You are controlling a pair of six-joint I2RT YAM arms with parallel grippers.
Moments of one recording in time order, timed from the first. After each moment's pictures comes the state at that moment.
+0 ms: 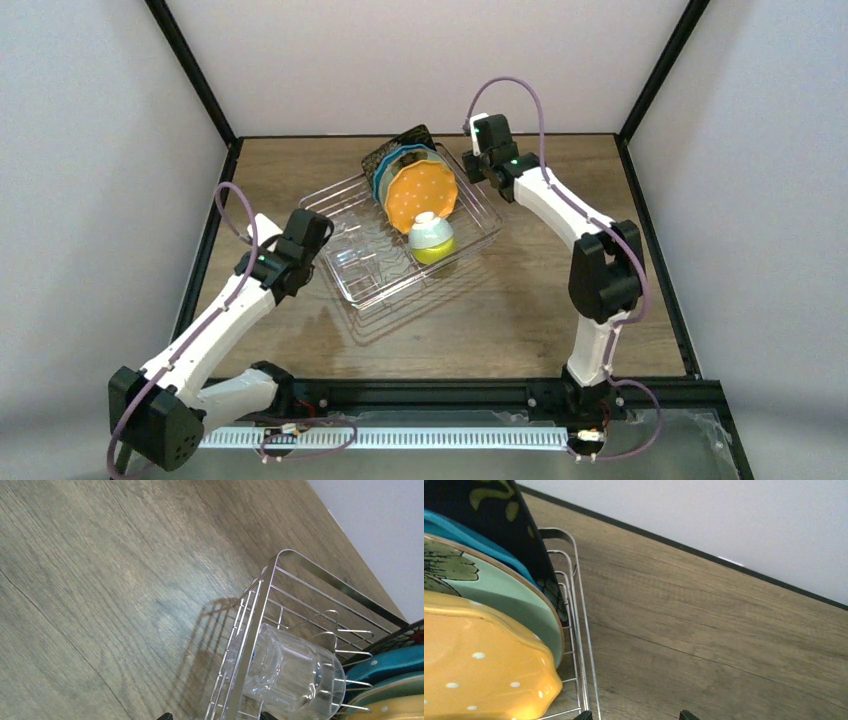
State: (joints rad) left arm -0.47 1.07 0.88 -0.78 -0.62 -1.24; right arm 0.41 1.86 1.58 -0.40 0.23 -0.06
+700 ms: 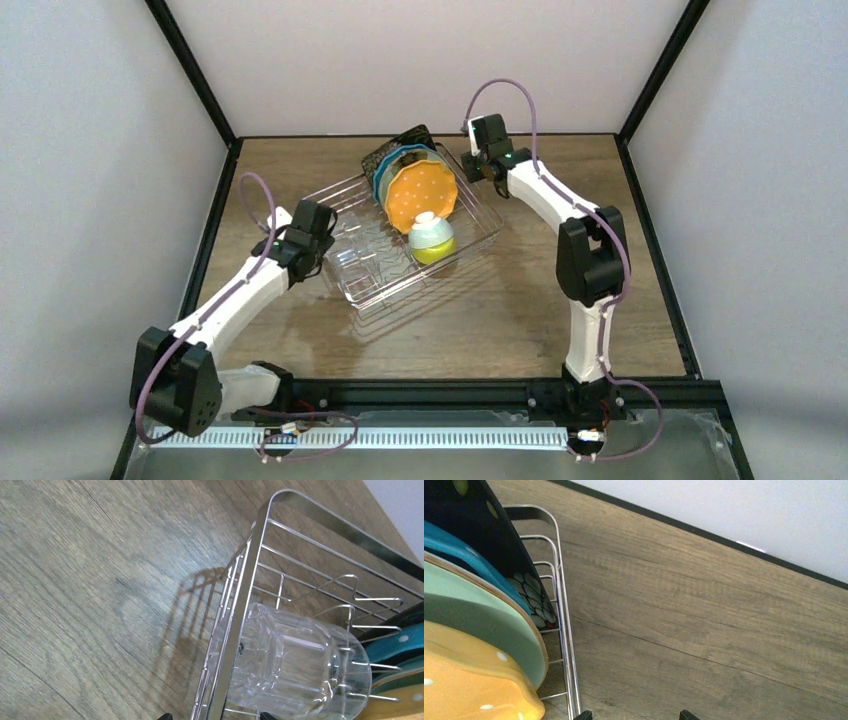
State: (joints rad) left arm -0.38 1.23 0.85 -0.58 -0.42 -1.12; right arm 0.39 2.01 1.68 -0.42 0.18 -0.06
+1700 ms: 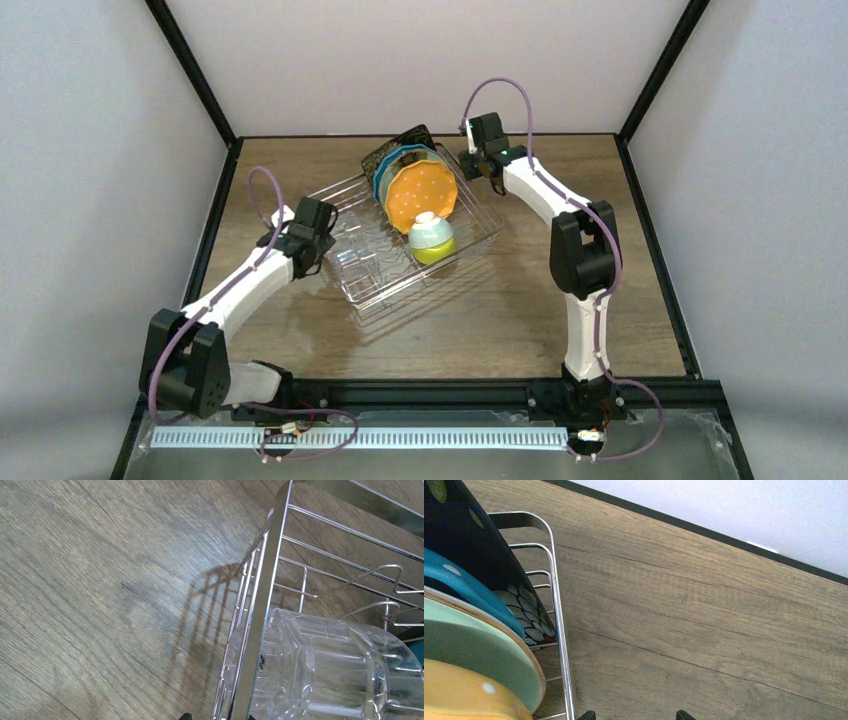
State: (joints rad) left arm -0.34 1.32 0.86 -0.57 -0.39 -1.03; right arm 0.38 2.09 1.76 -0.43 0.16 -0.04
